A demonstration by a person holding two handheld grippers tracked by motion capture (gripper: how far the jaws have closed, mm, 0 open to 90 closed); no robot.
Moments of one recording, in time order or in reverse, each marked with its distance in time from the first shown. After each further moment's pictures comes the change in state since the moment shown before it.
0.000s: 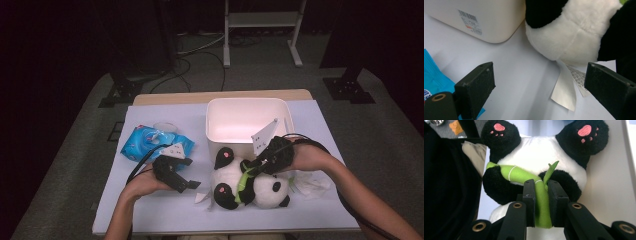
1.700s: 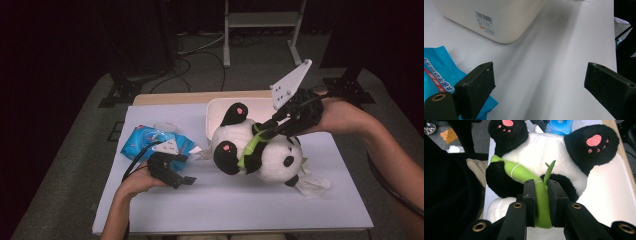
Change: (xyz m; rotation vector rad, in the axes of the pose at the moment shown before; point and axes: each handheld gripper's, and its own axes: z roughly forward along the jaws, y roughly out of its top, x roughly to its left) left arm 0.011 -0.005 -0.012 -0.036 0.007 -0.025; right arm -0.003 0.059 -0.127 -0.030 -0.107 -0.015
